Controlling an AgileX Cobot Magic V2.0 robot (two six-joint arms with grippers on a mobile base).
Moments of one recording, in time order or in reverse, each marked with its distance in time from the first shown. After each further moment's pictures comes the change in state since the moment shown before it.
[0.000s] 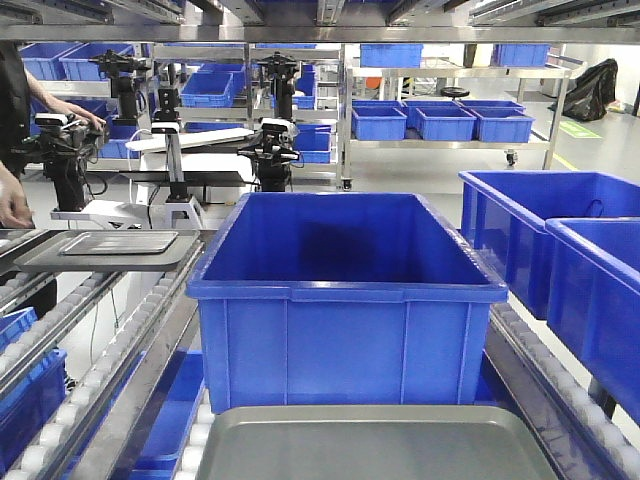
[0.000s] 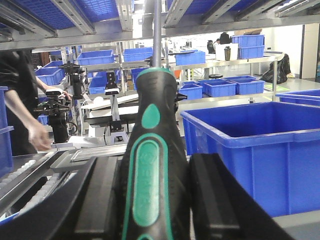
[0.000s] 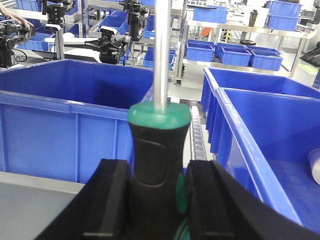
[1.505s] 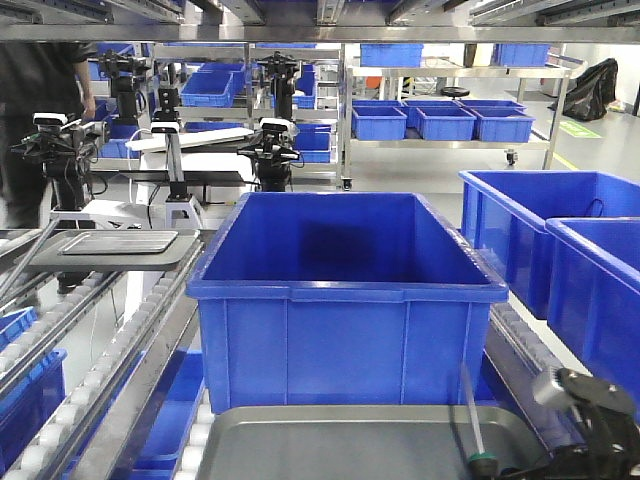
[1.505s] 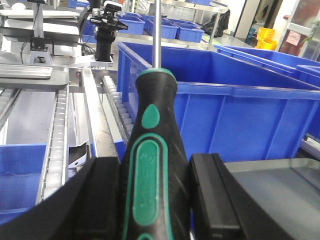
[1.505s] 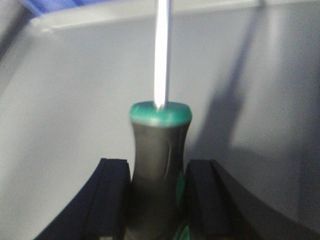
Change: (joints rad) left arm 0.000 0.236 0.003 -0.601 0.097 0.341; right arm 0.180 0.787 -0.003 0.547 0.109 -0.104
